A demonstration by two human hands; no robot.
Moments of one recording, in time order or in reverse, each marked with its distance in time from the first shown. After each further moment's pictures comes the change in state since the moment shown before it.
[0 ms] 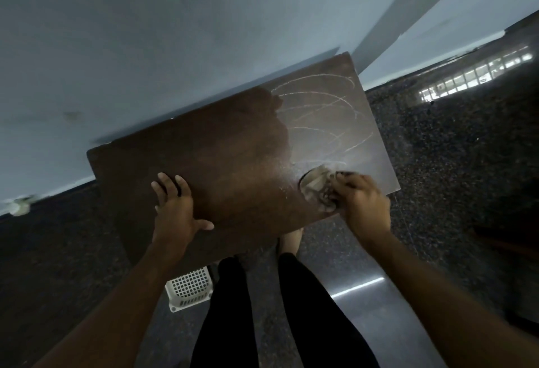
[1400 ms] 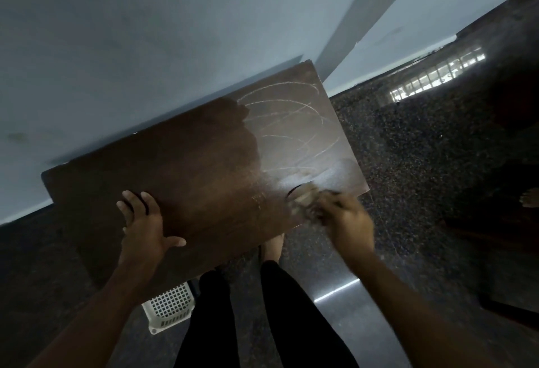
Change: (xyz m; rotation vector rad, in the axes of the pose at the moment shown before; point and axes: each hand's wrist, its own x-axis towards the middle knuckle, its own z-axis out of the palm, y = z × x) left_hand -0.002 0.002 0.000 -0.030 0.019 0.025; right_hand -0.039 0.022 0.012 0.103 0.030 0.160
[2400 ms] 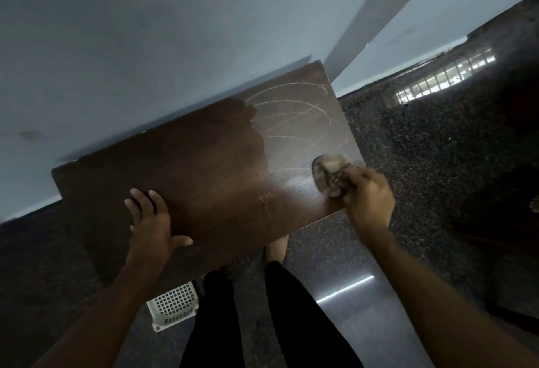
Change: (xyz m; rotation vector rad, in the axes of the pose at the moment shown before) left_hand 0.000 0.001 -0.001 0.024 -0.016 -0.006; right_hand 0.051 -0.002 -0.022 -0.024 0.134 0.252
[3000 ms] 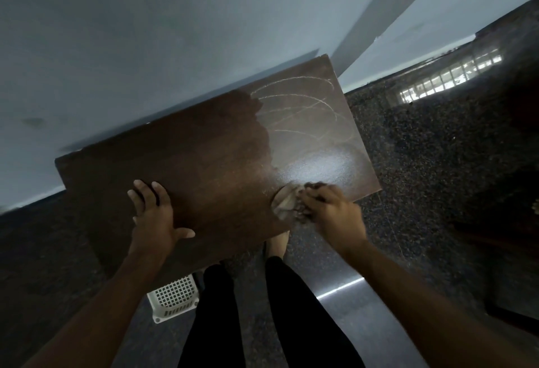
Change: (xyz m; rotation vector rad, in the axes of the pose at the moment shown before) left_hand -0.001 -0.002 0.003 -0.035 0.028 0.005; right_hand -0.040 -0.021 0.017 -0.037 -0.201 -0.566
